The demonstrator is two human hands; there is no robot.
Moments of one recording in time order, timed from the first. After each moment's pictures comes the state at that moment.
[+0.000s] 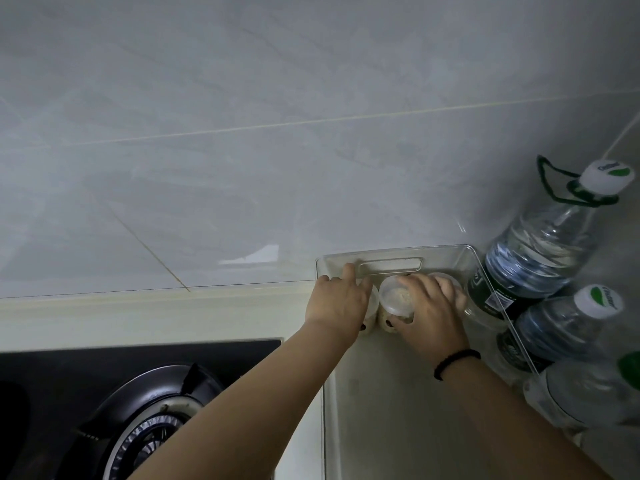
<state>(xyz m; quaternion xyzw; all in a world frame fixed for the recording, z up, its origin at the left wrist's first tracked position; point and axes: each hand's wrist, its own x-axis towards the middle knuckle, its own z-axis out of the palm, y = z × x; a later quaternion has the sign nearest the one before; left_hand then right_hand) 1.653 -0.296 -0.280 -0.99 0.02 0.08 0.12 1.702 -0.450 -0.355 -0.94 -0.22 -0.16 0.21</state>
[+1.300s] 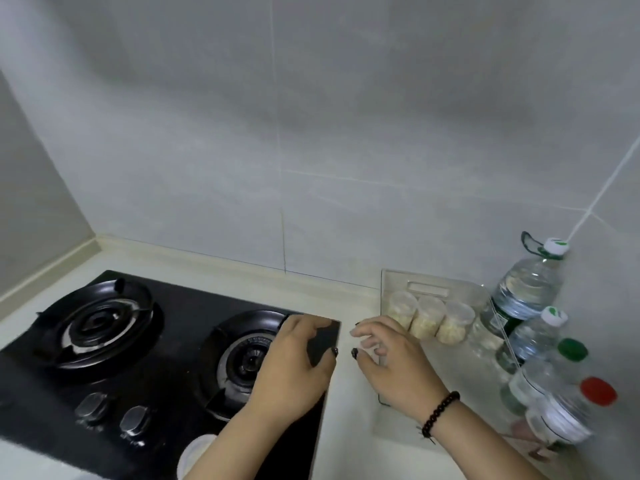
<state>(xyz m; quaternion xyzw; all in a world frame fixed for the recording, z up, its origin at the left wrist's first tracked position) 1.341 -0.286 -0.195 -0.87 -0.19 -0.23 -0.39 1.454 -0.425 -0.192 -0.81 -0.42 0.07 0.40</state>
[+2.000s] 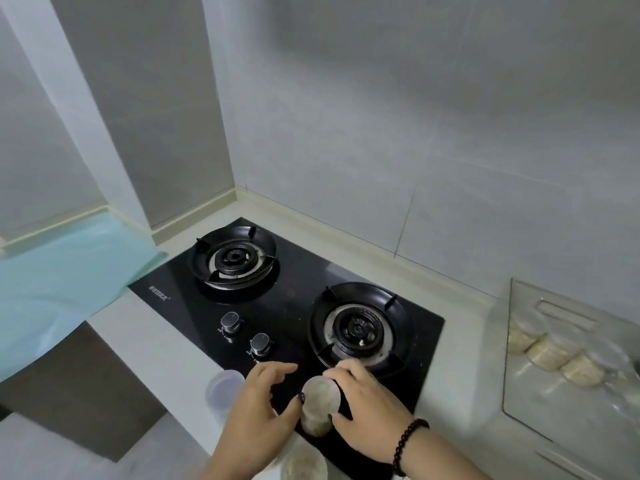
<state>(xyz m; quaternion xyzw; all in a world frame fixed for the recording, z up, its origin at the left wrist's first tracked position) 1.134 -0.240 -0.269 -0.77 -0.41 -0.25 -0.41 1.308 -0.323 -0.247 -0.74 -0.62 0.23 0.13</state>
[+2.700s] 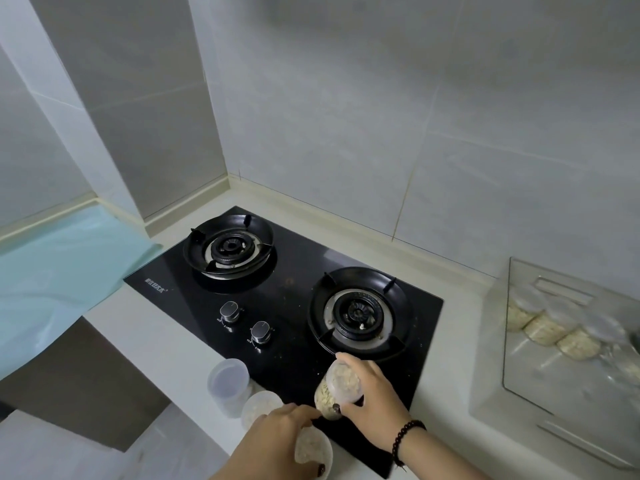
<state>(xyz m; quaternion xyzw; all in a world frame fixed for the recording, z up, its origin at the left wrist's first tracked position) 1.132 -0.250 -0.292 -0.89 -0.32 0.11 -0.30 1.310 -0.330 -0.302 -0.77 -0.47 0.34 0.29</state>
